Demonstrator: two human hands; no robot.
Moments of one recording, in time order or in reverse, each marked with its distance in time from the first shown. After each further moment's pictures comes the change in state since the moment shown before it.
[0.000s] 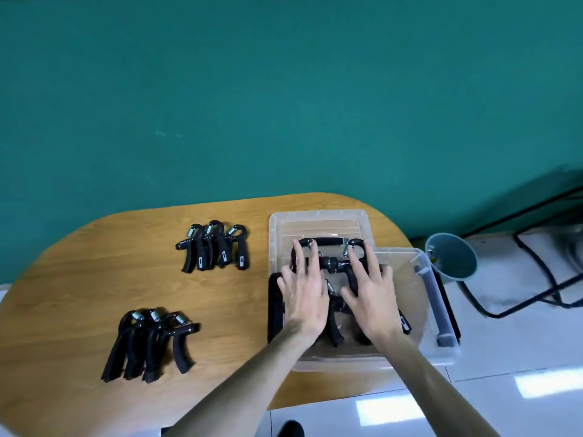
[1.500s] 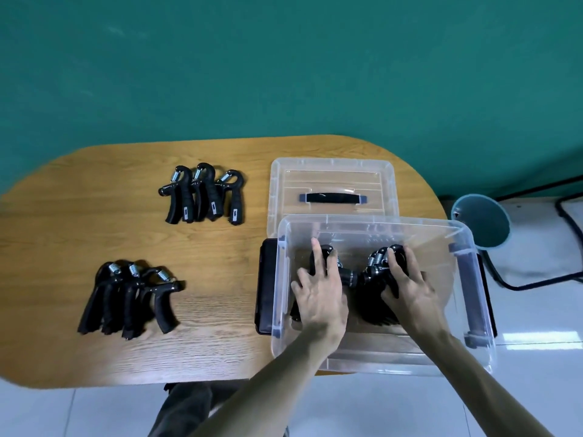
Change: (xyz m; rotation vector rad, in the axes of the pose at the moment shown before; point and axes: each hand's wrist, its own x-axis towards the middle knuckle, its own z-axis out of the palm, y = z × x) left_hand -0.013 -0.012 0.111 0.197 -0.182 -0.204; right_hand -0.018 0.113 0.062 -0.005 -0.357 0.138
